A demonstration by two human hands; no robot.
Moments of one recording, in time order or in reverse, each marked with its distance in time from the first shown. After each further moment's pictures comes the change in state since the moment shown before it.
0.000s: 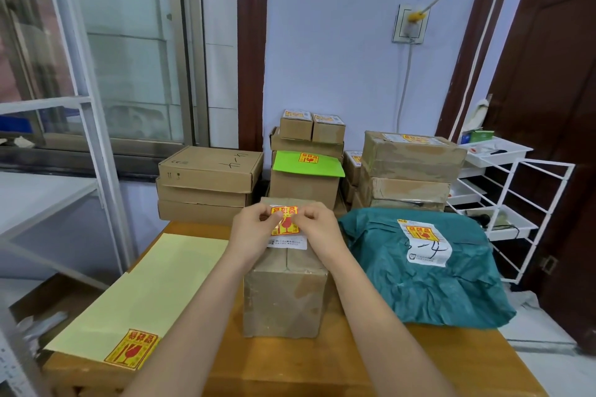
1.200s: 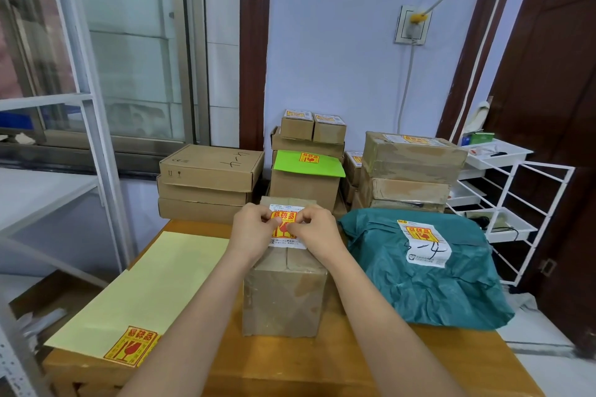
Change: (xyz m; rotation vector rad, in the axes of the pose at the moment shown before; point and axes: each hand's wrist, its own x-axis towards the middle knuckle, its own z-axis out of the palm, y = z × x) left_hand 0.005 0.001 0.003 0.239 0.040 0.031; right_hand 0.008 0.007 -0.001 -0.214 -0.011 -0.067
